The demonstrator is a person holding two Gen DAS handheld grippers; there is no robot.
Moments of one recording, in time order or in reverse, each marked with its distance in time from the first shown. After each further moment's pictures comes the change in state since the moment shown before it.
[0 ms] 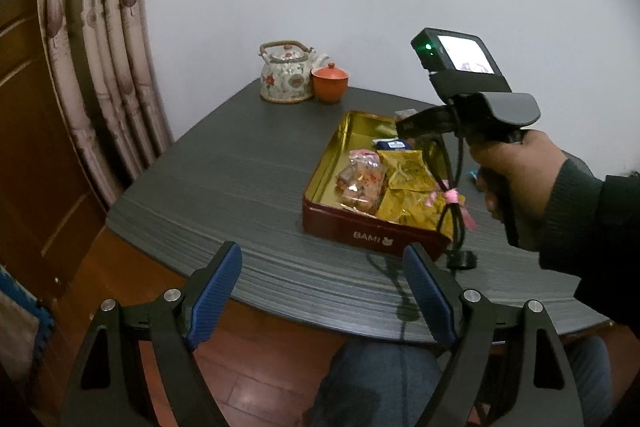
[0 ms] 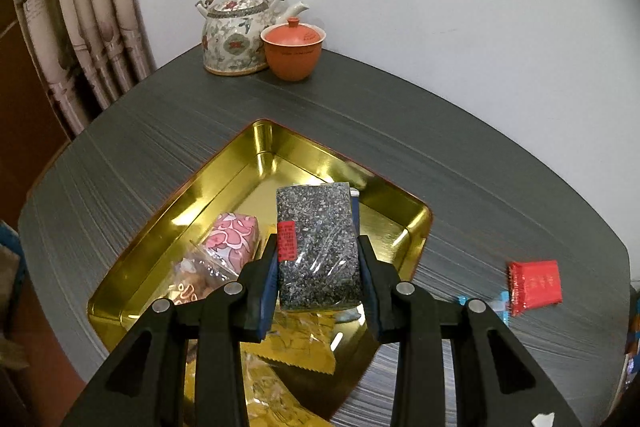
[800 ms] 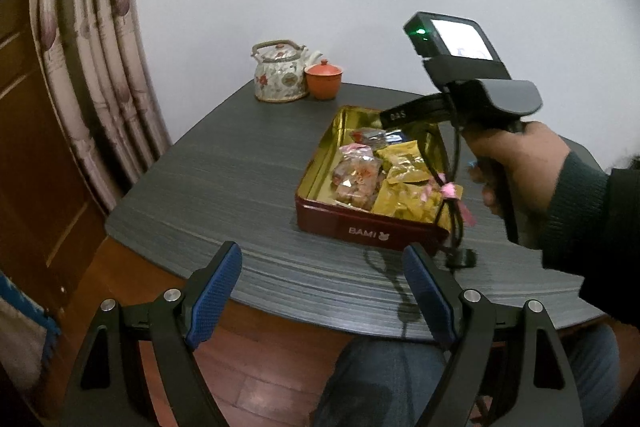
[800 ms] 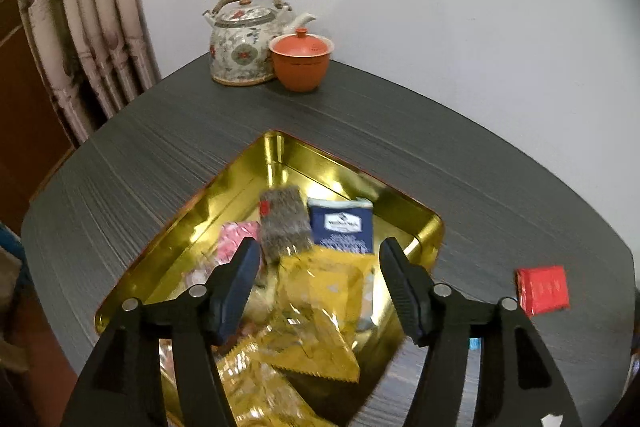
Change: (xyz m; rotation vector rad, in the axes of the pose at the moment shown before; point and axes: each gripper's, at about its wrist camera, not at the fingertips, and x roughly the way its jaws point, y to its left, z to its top) left arm -0.002 -0.013 -0.004 0.059 -0.012 0.018; right arm -0.005 0.002 -0.004 0.013 -0.042 0.012
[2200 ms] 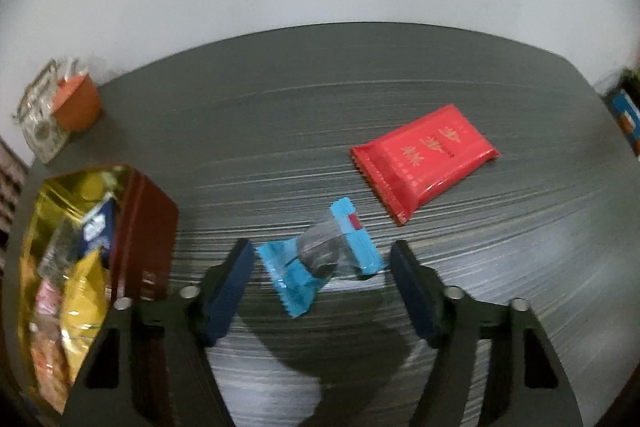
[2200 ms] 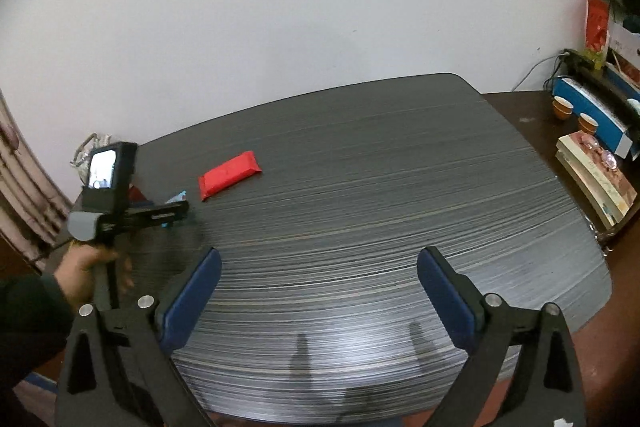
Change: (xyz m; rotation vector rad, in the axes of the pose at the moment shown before) left arm 0.266 -0.286 0.094 0.265 0.295 -0.179; right arm -0.203 -0.315 -0.260 0.606 -0.177 -0.161
